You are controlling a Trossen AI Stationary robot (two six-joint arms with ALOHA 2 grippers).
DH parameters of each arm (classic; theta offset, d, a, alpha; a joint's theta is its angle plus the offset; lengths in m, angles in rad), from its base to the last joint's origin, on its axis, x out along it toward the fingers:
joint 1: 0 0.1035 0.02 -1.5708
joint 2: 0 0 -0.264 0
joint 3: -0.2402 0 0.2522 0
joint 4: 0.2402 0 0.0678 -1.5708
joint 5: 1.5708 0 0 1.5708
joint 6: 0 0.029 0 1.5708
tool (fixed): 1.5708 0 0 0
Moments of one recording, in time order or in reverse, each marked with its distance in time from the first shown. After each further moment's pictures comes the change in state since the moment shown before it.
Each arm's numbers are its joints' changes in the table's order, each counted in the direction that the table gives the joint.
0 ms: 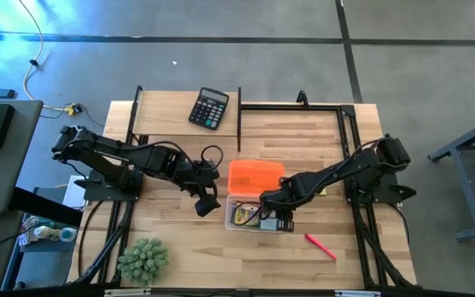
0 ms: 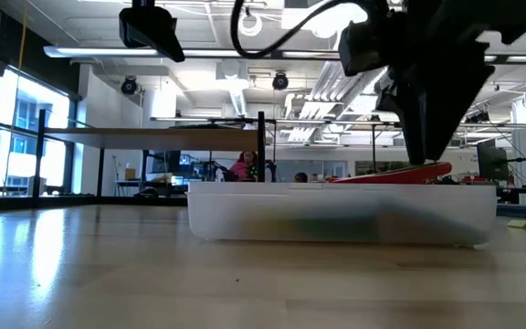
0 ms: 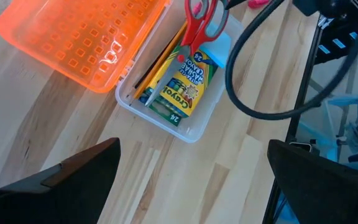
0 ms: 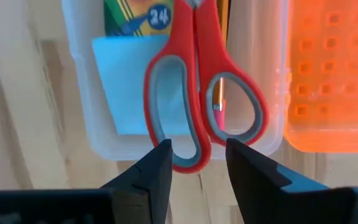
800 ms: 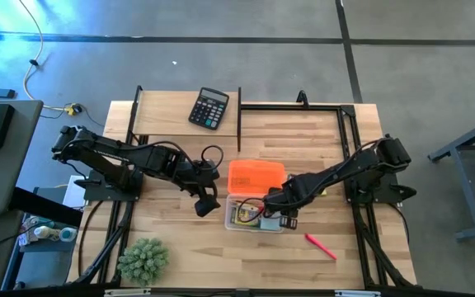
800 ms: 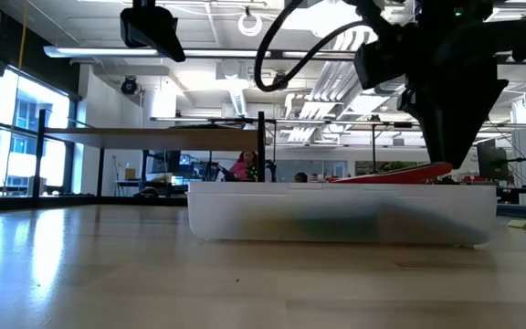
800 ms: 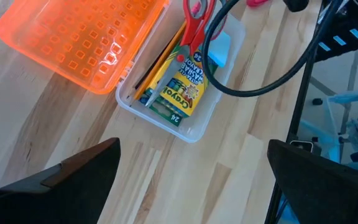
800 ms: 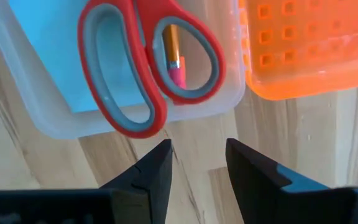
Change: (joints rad) left arm 0.000 0.000 0.000 0.000 0.000 0.020; right arm 0.009 -0.001 0.012 0.119 0.066 0.123
